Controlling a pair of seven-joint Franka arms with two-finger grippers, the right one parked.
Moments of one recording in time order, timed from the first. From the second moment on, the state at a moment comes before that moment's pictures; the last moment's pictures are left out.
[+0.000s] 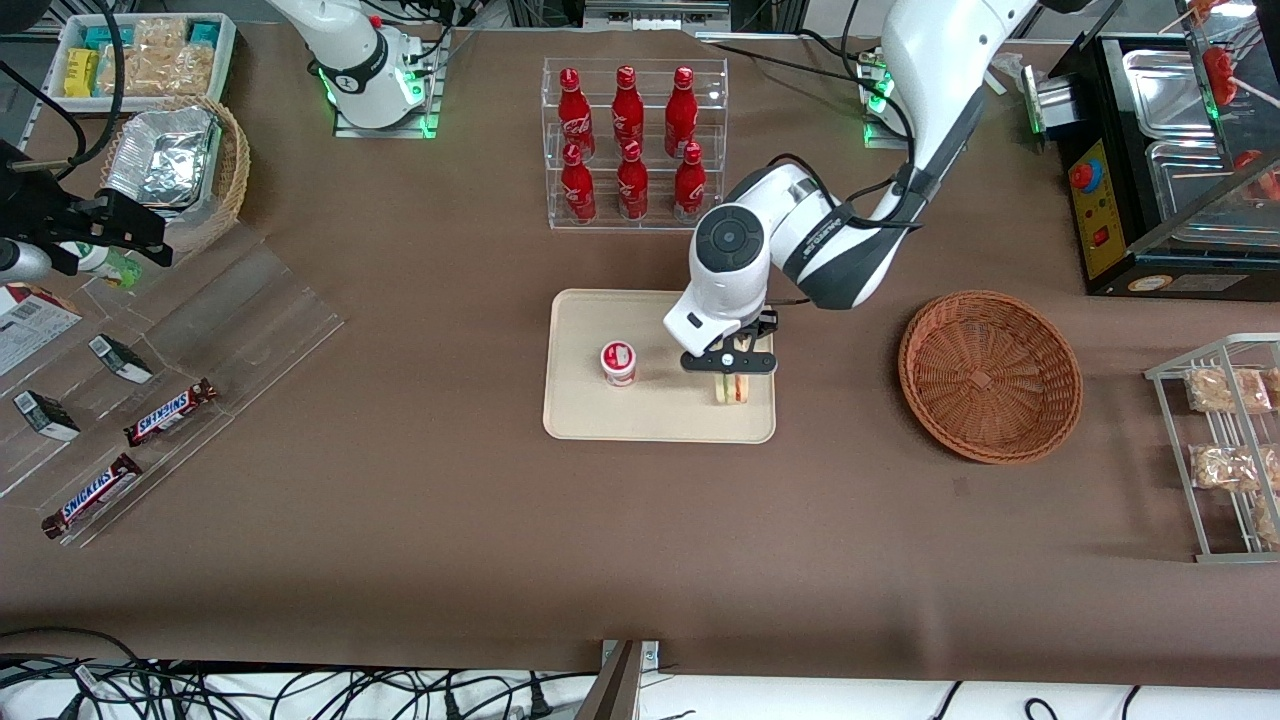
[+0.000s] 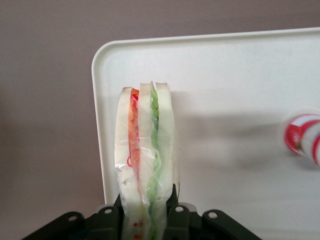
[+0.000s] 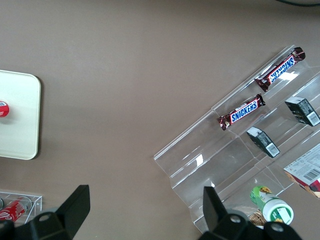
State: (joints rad) arm -0.34 0.63 -0.38 -1.62 0.33 2.06 -0.82
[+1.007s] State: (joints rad) arm -0.36 0.69 -0.38 -1.62 0.36 2.13 -0.86
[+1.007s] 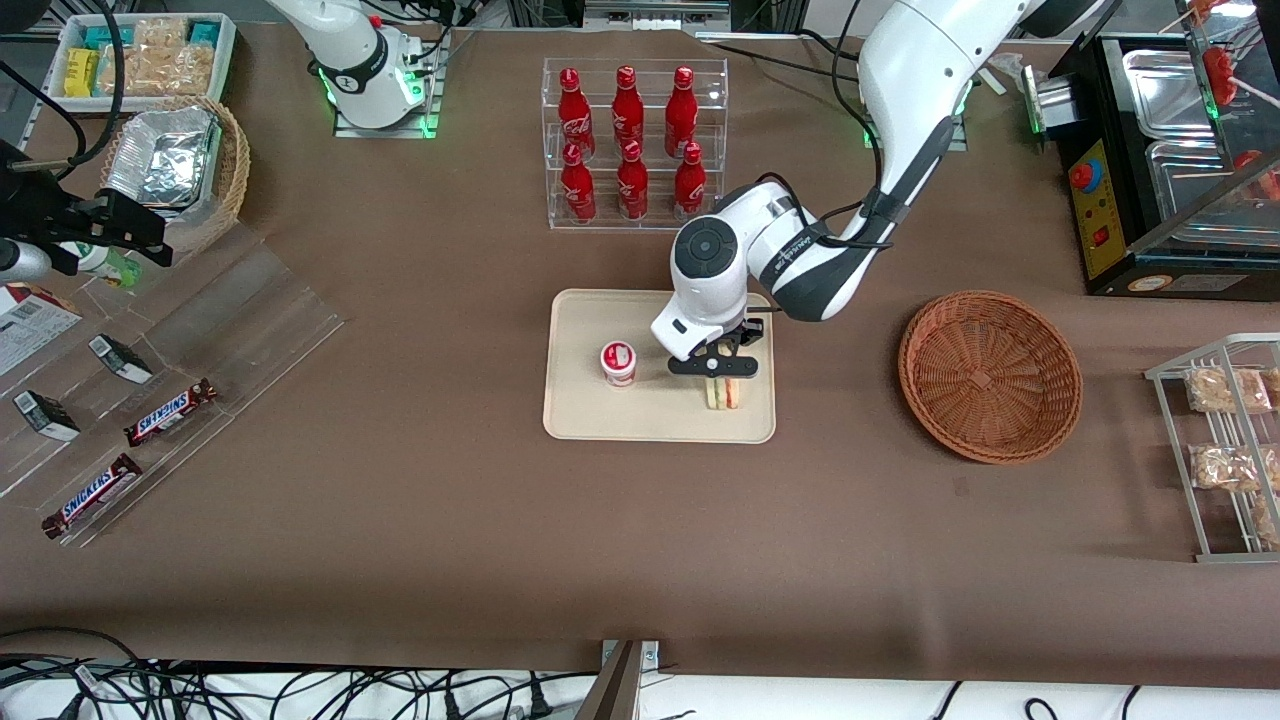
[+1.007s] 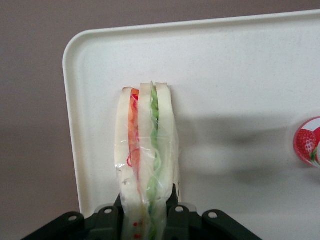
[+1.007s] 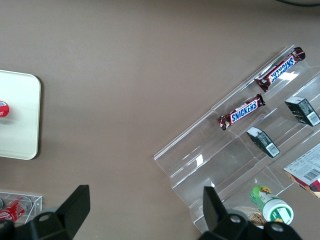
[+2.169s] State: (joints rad) arm -0.36 0.67 -0.38 -1.59 0.36 2.10 -0.86
